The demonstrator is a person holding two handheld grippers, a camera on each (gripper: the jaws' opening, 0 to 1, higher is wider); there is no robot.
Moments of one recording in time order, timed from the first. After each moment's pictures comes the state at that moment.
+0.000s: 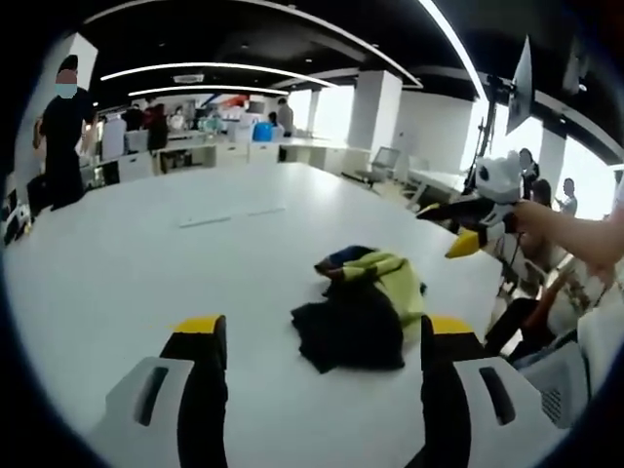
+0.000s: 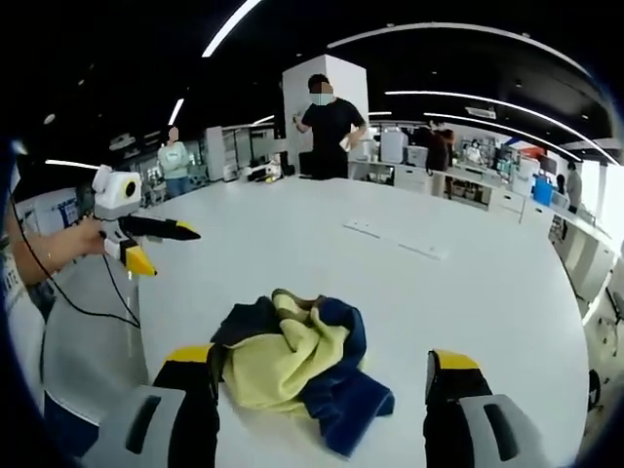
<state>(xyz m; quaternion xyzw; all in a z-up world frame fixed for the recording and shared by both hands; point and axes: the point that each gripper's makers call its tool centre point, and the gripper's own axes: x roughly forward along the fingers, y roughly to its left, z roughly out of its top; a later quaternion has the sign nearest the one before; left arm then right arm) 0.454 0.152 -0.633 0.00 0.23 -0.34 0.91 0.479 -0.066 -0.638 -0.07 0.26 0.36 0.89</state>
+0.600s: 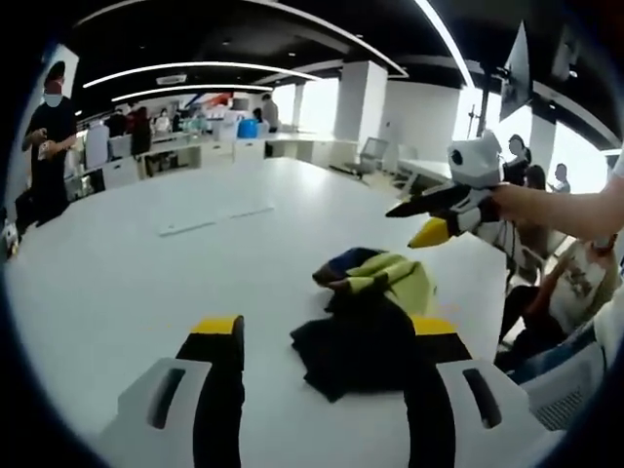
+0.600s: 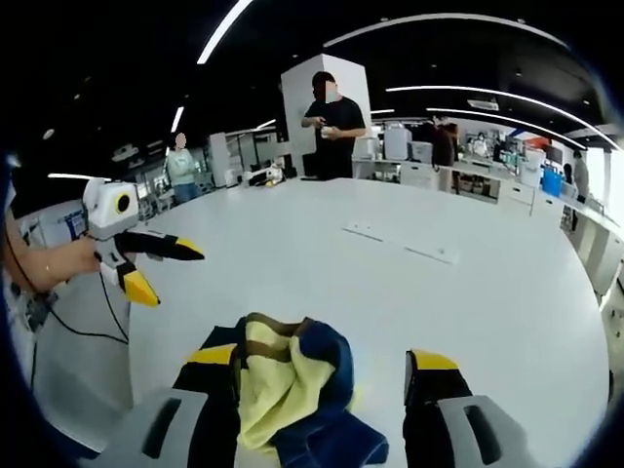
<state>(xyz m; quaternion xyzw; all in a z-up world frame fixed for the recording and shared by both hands) 0.490 0.126 -0.649 0.03 0.24 -0.37 0.90 0.537 -0.047 -0.657 -0.04 0.26 0.38 0.89</state>
